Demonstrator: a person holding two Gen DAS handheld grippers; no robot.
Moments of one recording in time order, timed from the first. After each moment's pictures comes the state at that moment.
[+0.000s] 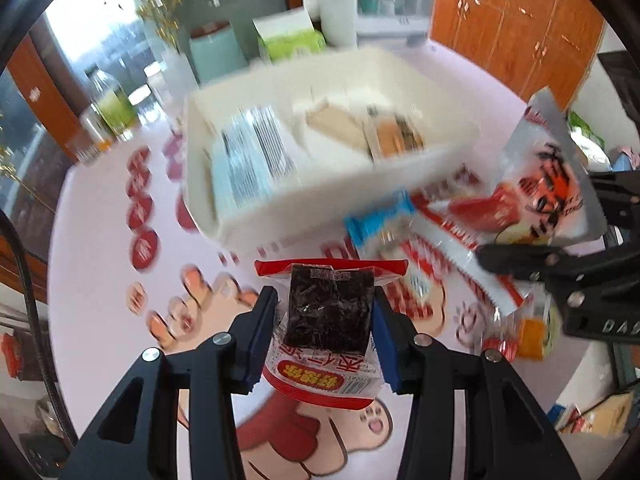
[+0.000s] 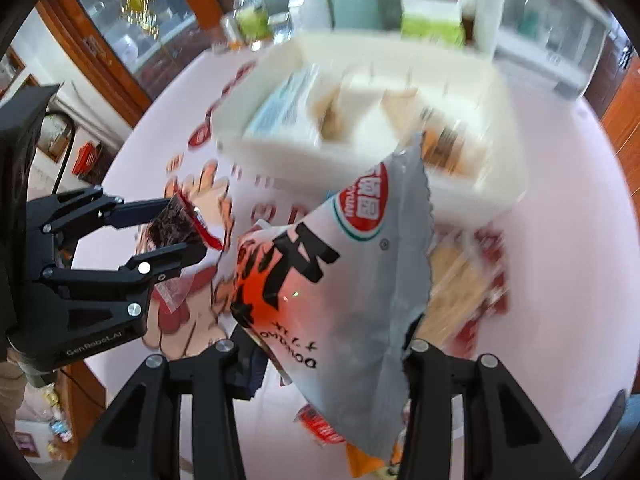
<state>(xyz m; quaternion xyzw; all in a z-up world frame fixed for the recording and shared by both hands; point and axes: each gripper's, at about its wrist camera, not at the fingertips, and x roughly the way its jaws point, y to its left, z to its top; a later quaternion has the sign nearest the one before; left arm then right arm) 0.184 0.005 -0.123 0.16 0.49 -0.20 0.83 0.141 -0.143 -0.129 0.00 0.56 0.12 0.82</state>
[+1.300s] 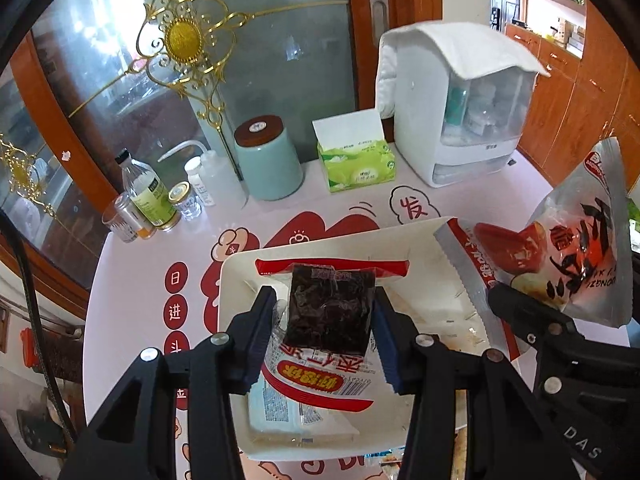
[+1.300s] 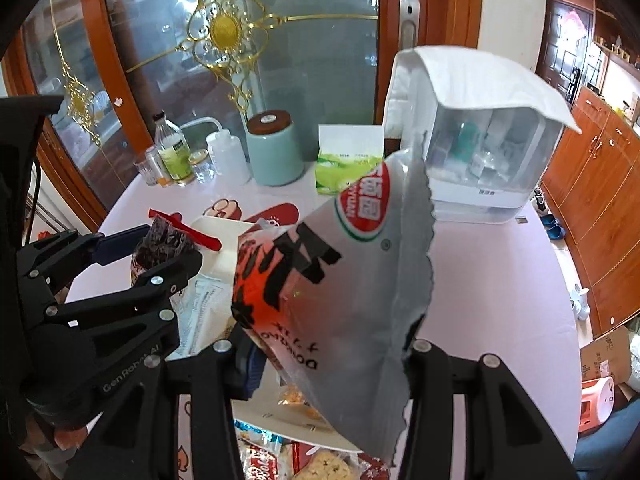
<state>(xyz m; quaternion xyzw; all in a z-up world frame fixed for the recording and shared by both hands) 0.366 -0.087 -0.052 0.12 0.44 -0.10 0.88 0.306 -0.205 -0.038 0.00 0.45 0.03 0.89</state>
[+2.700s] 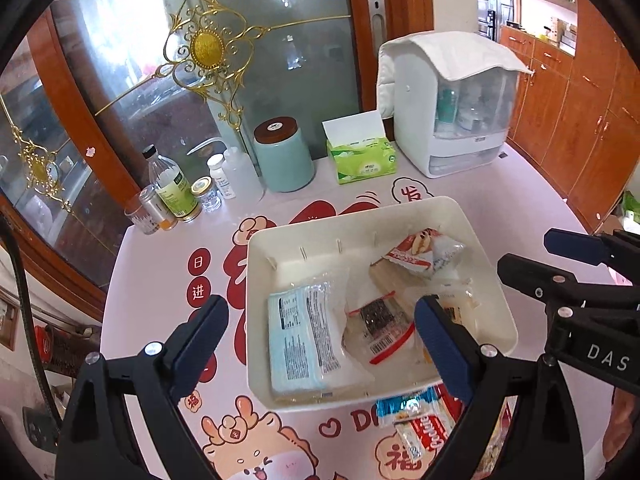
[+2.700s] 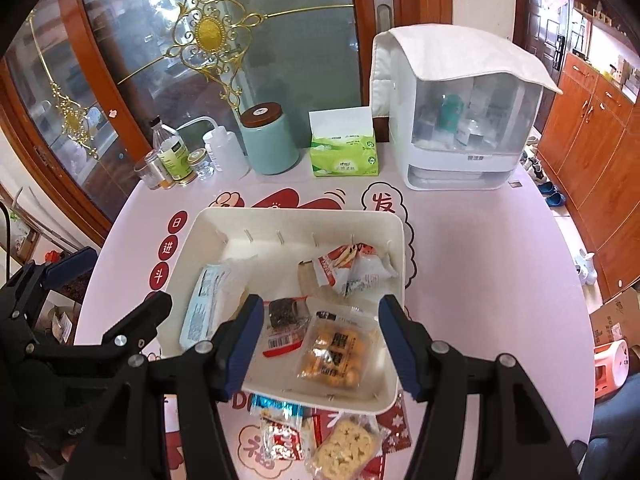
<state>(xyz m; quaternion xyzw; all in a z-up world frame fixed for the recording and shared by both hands) 0.299 -0.055 -0.022 0.13 0.42 -0.10 0.89 0.270 -0.206 -0.028 0.05 0.47 0.02 0.88</state>
